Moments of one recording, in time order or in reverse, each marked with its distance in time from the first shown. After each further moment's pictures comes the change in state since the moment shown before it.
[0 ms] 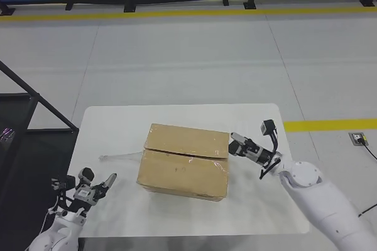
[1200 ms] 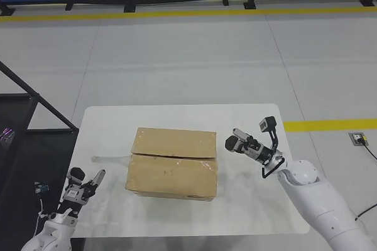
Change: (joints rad) left arm 0.029 -0.002 -0.043 -0.038 -0.119 0.016 0.012; right arm -0.019 -0.053 0.100 0.032 0.072 -0.072 0.117
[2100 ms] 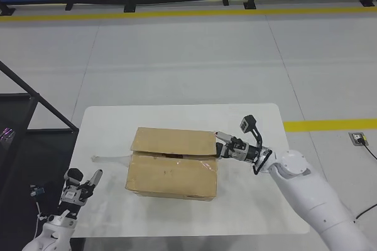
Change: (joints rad) left arm 0.017 -0.005 -0.007 -0.007 -0.034 0.000 0.034; right arm 0.074 -0.058 -0.036 0.004 0.033 0.218 0.153
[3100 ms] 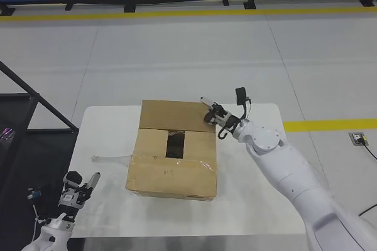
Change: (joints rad) left arm 0.014 -0.002 -0.017 0.017 -0.043 -0.034 -0.020; right arm 0.296 -0.240 -0.190 0.397 -0.176 -0.031 -0.467
